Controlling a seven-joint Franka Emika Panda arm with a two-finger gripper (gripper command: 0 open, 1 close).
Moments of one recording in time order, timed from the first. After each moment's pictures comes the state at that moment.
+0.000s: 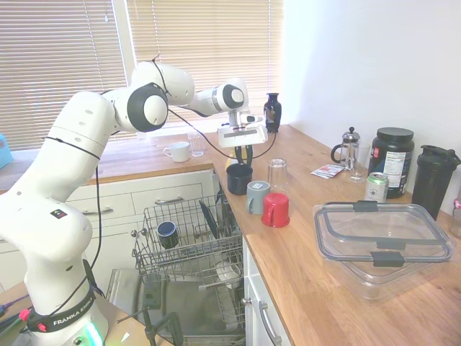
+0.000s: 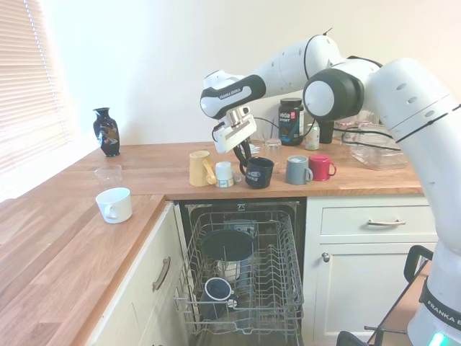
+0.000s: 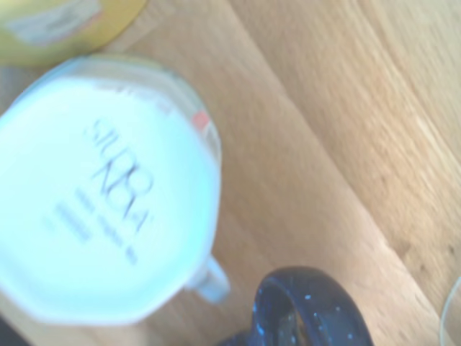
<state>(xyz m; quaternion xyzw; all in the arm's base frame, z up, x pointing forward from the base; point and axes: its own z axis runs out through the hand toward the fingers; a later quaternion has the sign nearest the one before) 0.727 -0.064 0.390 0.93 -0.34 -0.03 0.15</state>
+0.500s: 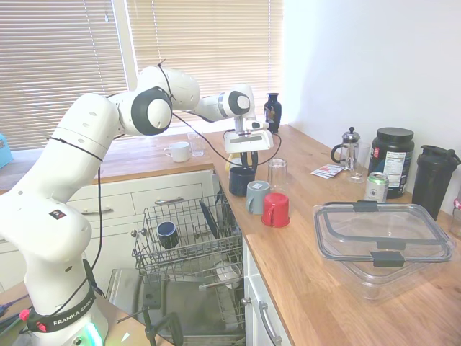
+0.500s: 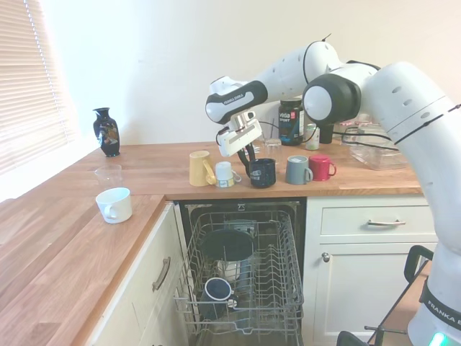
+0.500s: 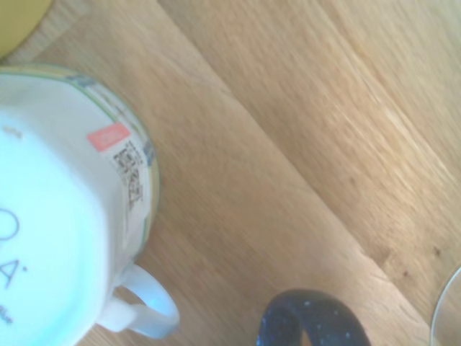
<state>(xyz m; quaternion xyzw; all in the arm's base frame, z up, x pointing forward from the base) 0.728 -0.084 0.374 0.92 -0.37 -0.03 0.15</state>
